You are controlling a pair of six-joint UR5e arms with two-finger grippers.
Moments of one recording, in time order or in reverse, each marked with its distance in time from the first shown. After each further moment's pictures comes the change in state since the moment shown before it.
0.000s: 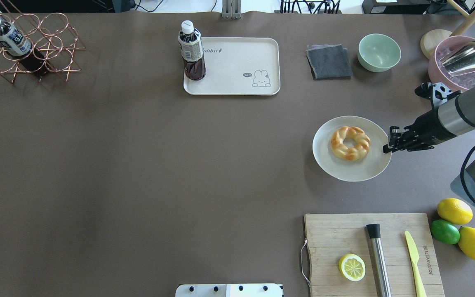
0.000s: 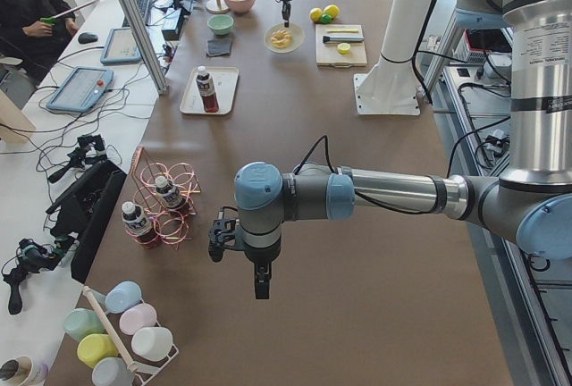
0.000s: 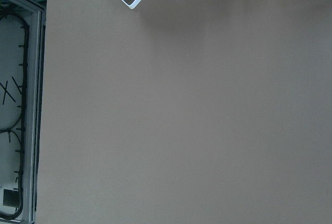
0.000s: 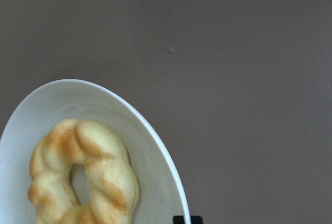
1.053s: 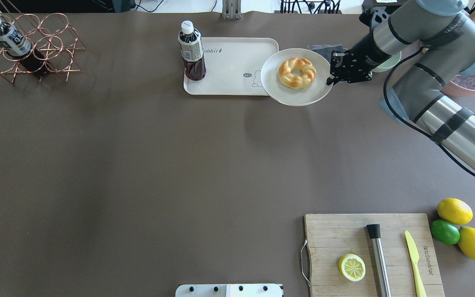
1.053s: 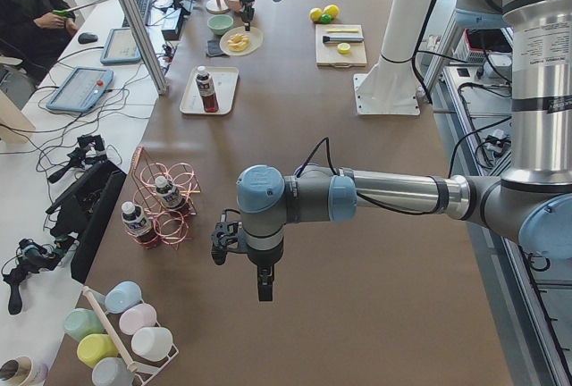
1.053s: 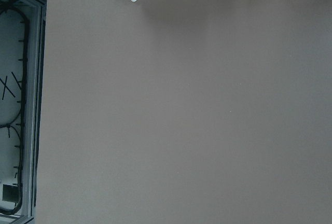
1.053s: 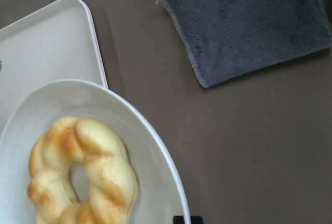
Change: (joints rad) left arm 0.001 0.012 -0.001 0.001 -0.001 -0.002; right arm 0.088 0.504 -0.409 -0.001 0.074 0.113
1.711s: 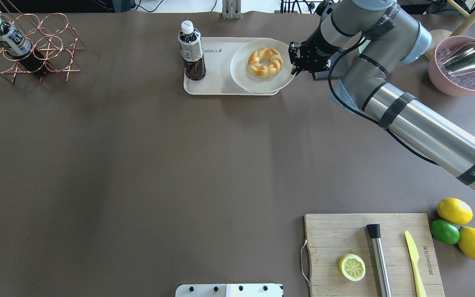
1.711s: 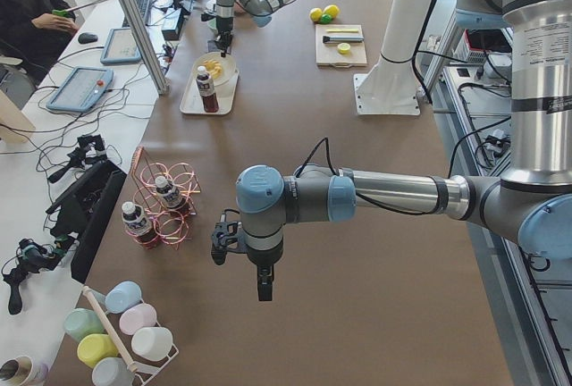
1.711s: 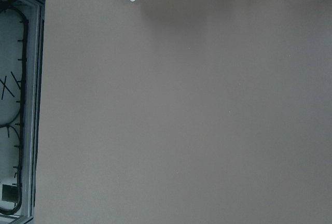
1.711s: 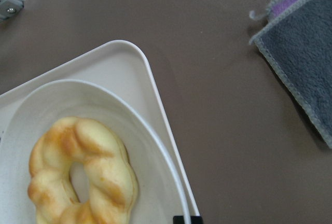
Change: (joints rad) left arm 0.002 -0.003 0.003 0.001 -0.001 -0.001; right arm -0.097 0.339 -0.411 0.061 -0.235 0.147
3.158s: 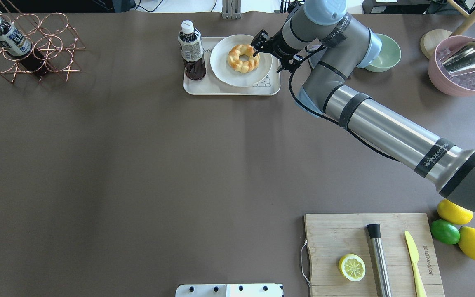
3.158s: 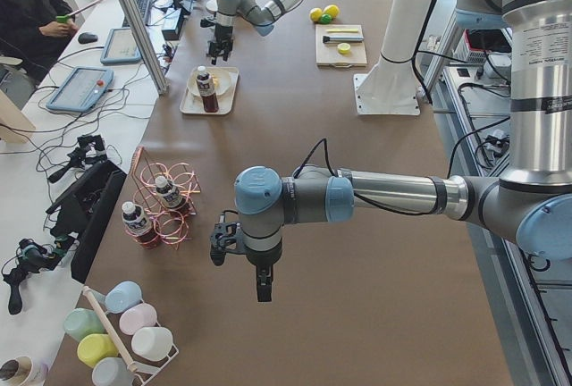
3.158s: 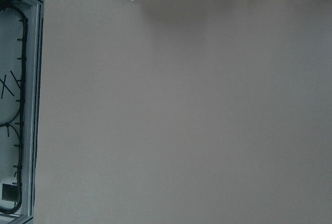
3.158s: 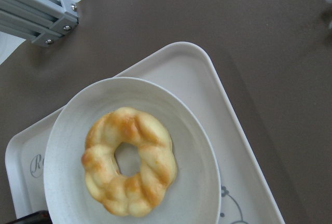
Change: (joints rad) left arm 0.003 -0.006 0.009 0.000 0.001 0.000; right arm -0.049 0.047 -0.048 0.148 -0.106 0.154
